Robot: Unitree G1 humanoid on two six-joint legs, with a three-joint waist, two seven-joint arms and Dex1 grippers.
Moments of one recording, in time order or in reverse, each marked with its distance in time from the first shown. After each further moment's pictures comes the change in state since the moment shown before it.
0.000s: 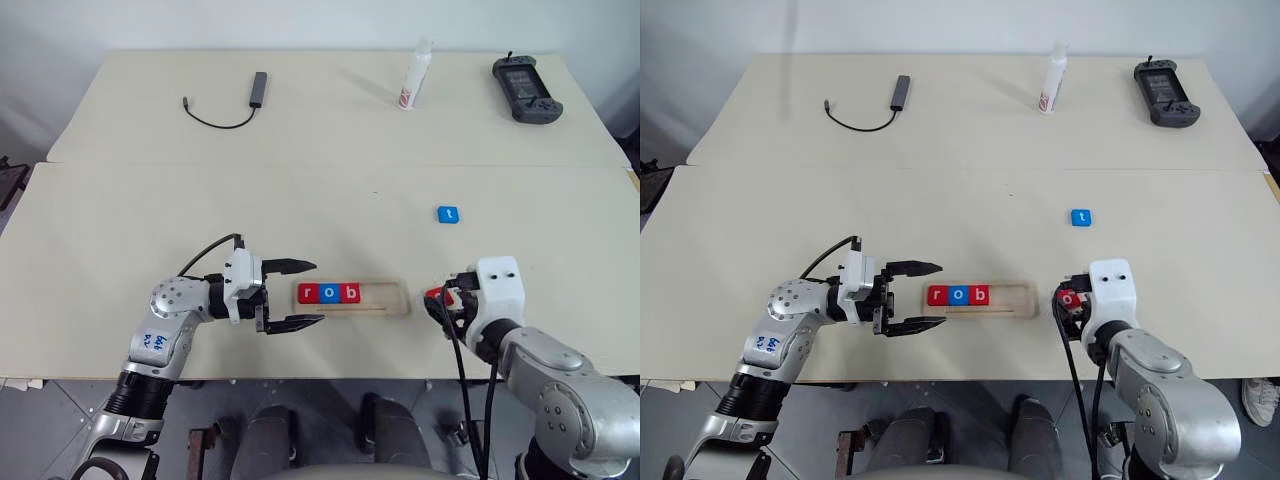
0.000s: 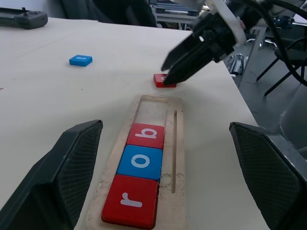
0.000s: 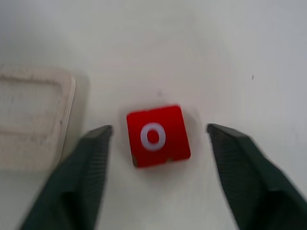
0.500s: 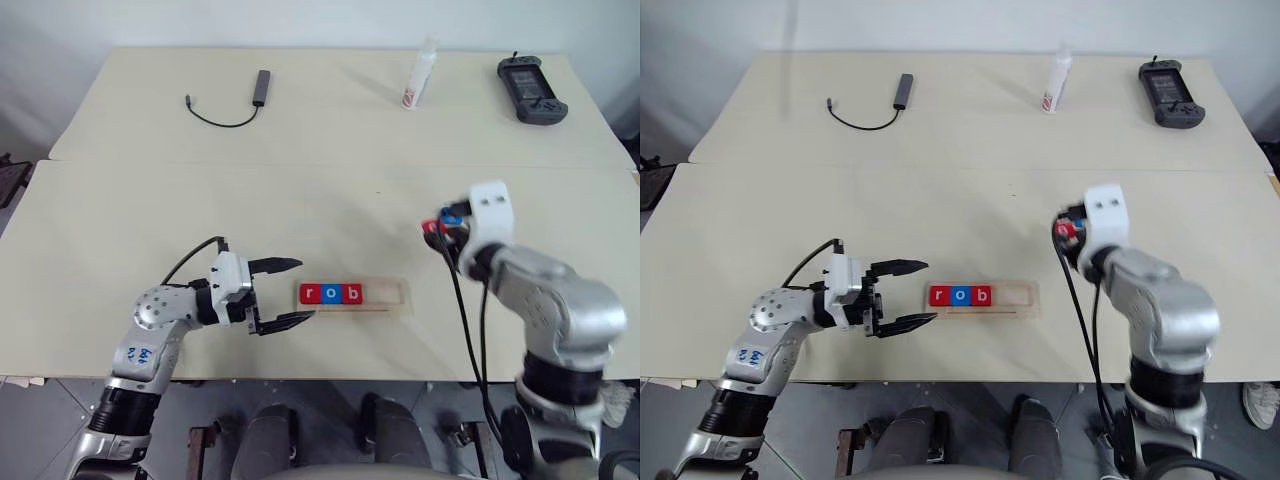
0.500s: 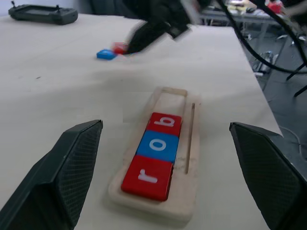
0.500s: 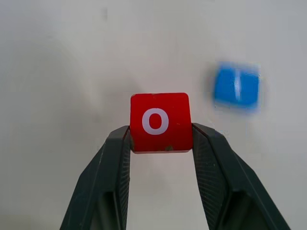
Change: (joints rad) left arm 0.056 0.016 0.034 -0.065 0.000 0.009 0.065; right arm -0.223 -0.086 0.019 0.300 0.017 -0.116 0.029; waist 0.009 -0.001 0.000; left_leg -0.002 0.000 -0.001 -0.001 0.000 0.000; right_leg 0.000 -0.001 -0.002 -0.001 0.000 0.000
